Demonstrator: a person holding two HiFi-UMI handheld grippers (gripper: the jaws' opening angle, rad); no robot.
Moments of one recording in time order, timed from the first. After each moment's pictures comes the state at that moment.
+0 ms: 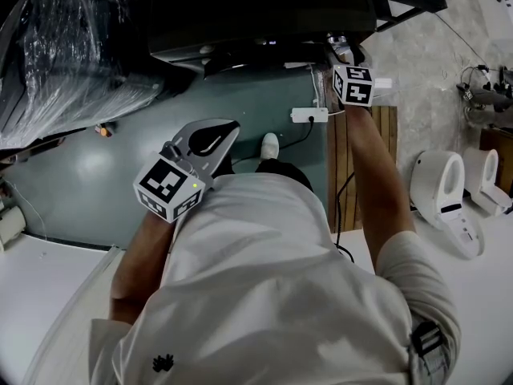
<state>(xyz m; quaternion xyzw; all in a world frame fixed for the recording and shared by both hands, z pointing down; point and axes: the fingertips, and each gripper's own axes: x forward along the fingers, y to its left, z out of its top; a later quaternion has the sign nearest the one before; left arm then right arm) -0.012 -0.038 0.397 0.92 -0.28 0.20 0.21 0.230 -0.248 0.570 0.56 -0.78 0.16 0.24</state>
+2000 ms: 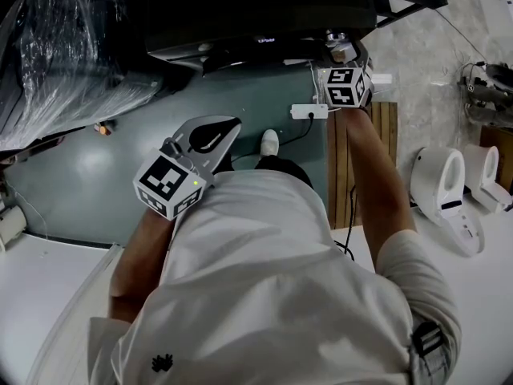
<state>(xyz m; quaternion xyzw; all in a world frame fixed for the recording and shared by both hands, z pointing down) -0.005 -0.041 0.398 0.92 -0.27 0.20 0.21 0.225 -0.243 0.584 0.55 -0.75 0.02 0.36</state>
